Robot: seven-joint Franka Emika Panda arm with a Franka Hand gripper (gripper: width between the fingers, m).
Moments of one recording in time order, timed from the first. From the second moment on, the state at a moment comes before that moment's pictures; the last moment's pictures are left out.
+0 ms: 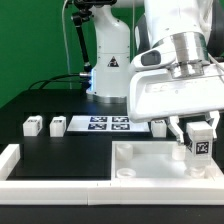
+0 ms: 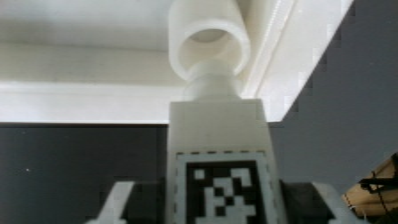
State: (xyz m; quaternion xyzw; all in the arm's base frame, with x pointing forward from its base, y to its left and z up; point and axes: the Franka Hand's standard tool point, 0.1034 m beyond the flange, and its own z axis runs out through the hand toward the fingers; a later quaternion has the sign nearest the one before) arm 0.631 0.118 0.085 -0.96 -0.06 -0.27 0.05
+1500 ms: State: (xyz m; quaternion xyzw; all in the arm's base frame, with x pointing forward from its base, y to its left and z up) arm 0.616 0.117 0.068 -0.96 -0.06 -0.27 0.05
